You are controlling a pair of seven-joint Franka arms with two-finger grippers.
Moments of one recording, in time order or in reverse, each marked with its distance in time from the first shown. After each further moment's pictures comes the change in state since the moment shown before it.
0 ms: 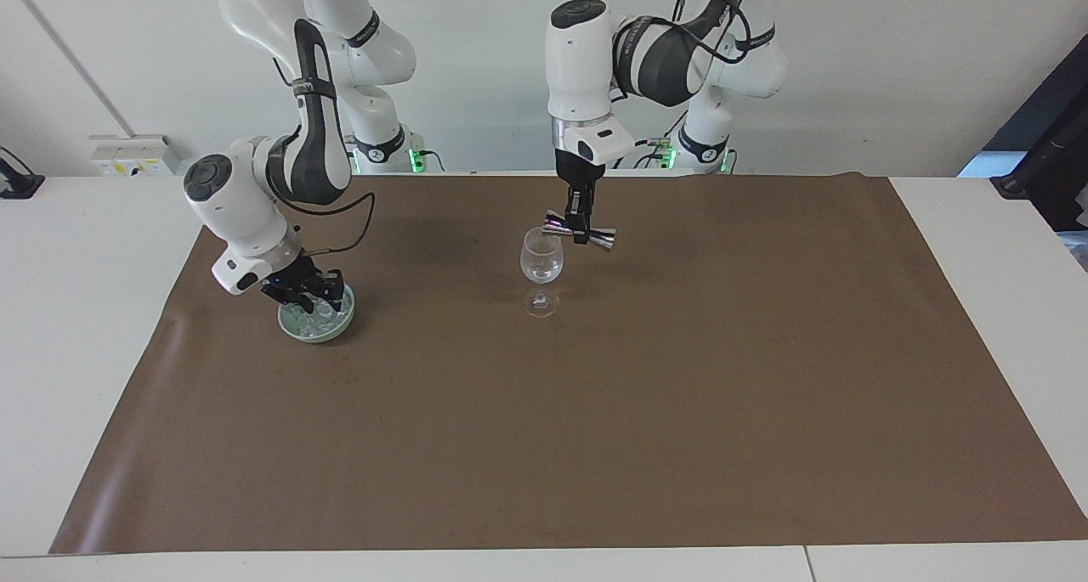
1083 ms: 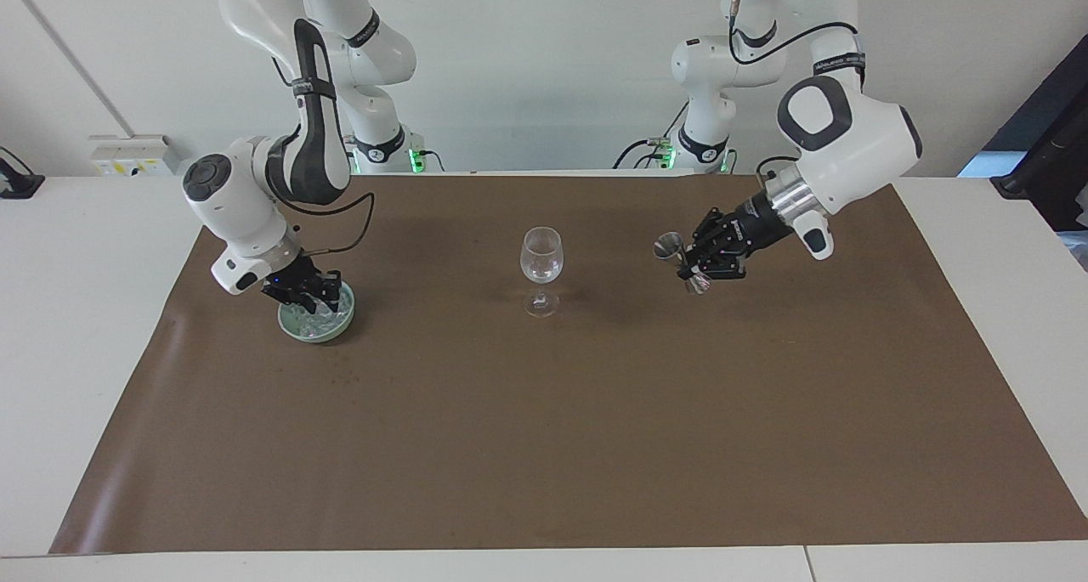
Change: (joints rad) left arm 0.624 -0.043 0.018 -0.202 -1.032 -0.033 0.961; right arm -0.001 0.000 0.000 0.000 0.000 0.002 0.001
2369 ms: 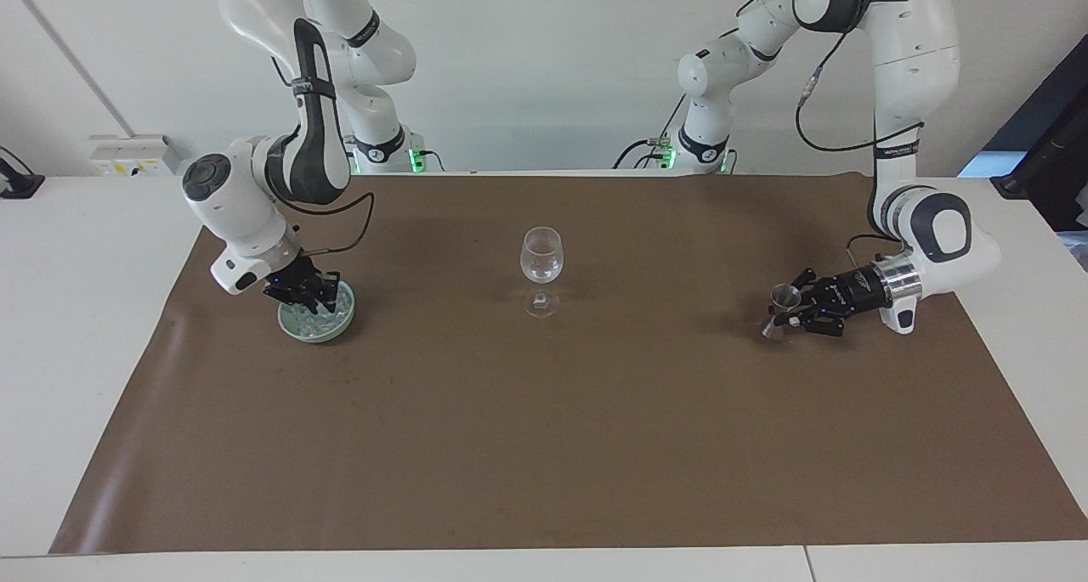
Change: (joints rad) left arm 0.455 0.438 -0.002 0.139 -0.208 -0.341 0.412; right arm 0.000 0.000 0.000 0.030 0.000 -0.042 0.000
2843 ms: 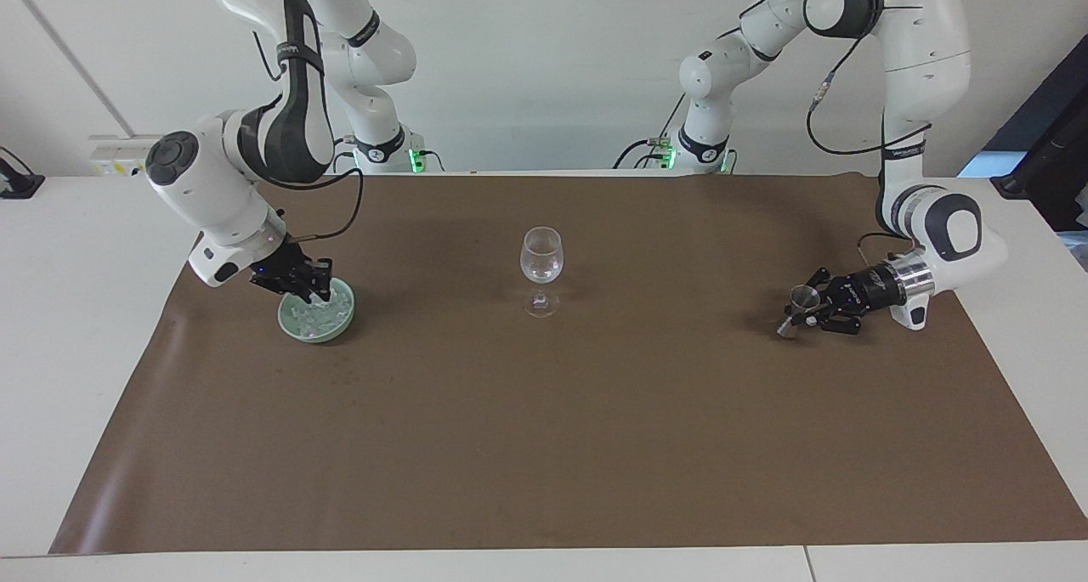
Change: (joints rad) left arm 0.064 0.045 0.000 0.001 -0.003 -0.015 0.000; right arm 0.053 -0.013 0.004 0.266 -0.002 -0.327 0.127
